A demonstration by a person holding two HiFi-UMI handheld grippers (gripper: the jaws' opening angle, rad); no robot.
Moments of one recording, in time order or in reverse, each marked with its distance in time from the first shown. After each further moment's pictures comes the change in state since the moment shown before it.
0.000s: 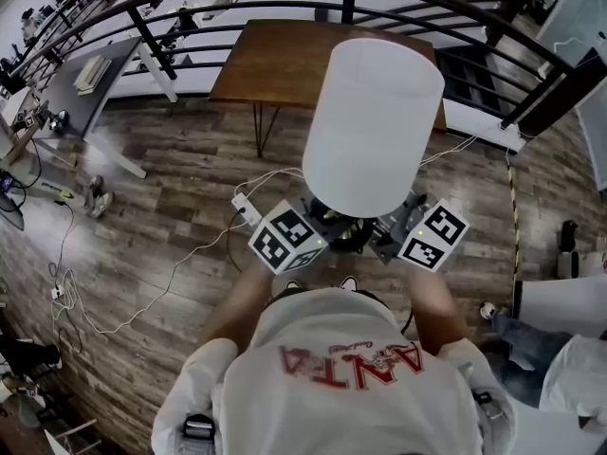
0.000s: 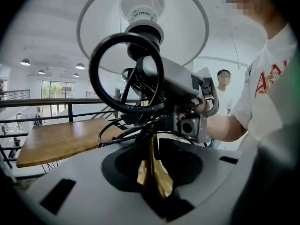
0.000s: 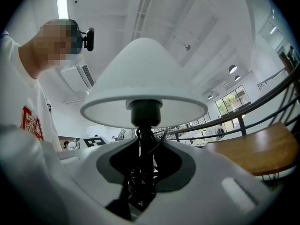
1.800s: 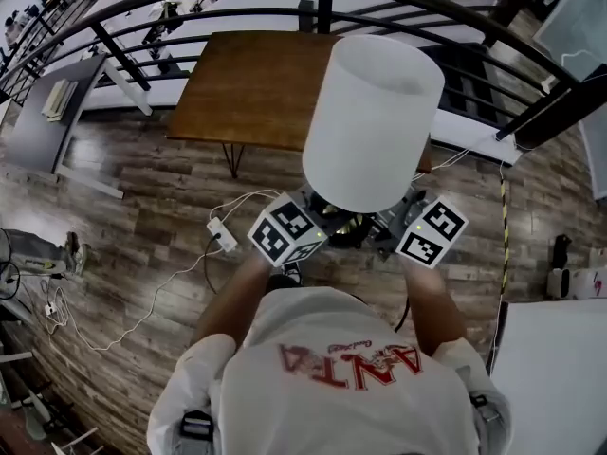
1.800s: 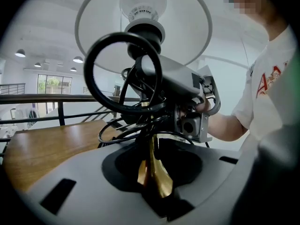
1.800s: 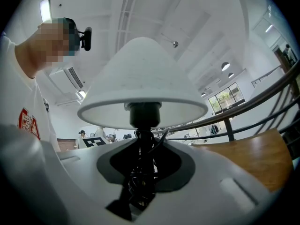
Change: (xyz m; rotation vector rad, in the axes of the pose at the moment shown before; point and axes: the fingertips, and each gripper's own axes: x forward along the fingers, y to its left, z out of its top) left arm 0.182 0.163 0.077 -0.025 0.020 -0.049; right arm 0.006 -0.256 0.045 0.037 0.027 -0.056
